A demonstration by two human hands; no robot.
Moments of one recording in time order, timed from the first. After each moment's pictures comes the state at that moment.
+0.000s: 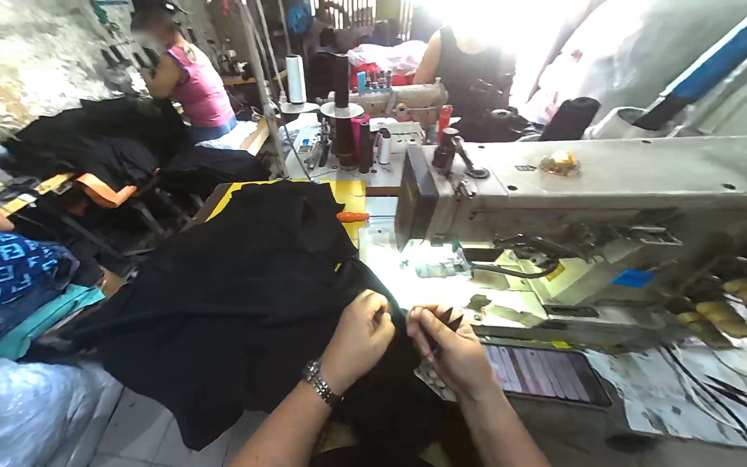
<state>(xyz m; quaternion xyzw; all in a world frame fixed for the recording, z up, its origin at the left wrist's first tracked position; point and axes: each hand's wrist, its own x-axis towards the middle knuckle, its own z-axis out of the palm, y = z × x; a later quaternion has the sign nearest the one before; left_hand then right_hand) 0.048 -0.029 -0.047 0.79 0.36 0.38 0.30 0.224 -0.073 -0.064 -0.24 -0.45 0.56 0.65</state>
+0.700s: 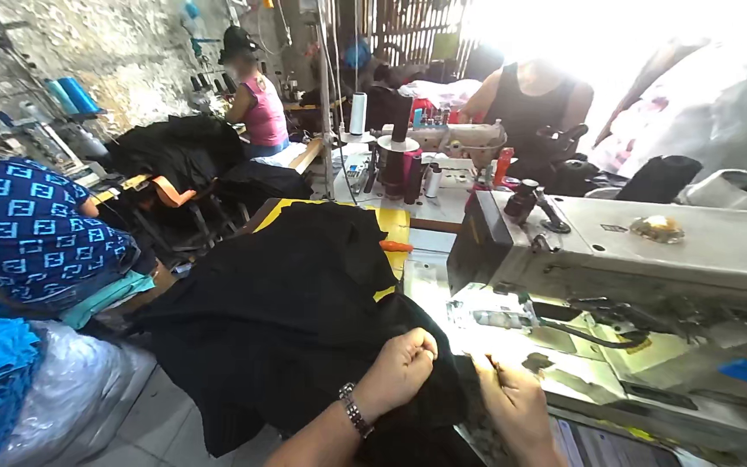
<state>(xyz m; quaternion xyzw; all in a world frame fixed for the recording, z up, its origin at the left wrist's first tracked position) 0.041 -0.022 -0.050 0.73 0.29 0.38 0.48 0.233 -0.064 -0.070 -0.54 -0.64 0.04 0.55</state>
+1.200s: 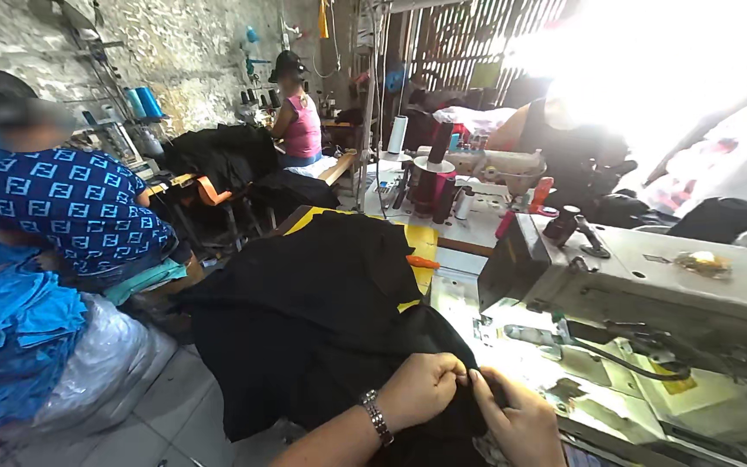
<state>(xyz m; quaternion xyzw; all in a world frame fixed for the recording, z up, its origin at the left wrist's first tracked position) 0.037 -0.035 -0.047 0.80 0.32 0.33 0.38 0.216 -0.071 -0.068 -0.54 -0.70 -0.01 0.46</state>
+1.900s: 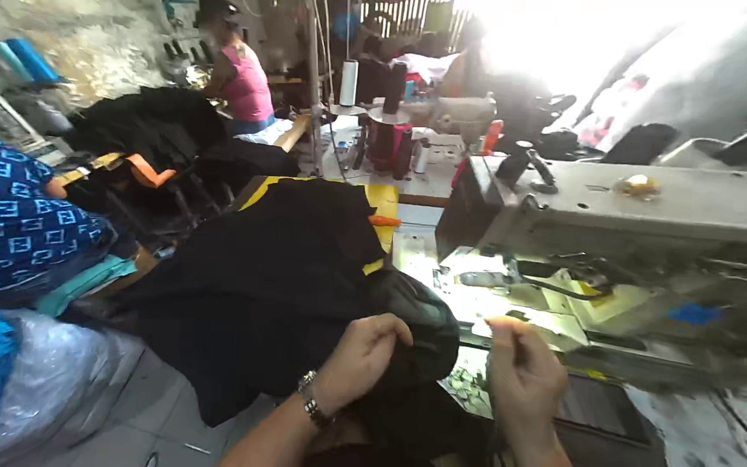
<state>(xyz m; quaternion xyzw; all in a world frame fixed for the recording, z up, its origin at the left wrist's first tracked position) 0.006 -0.064 -0.029 0.76 0.25 0.43 0.42 0.238 -0.095 -0.054 -0.53 -0.62 -0.04 0.58</state>
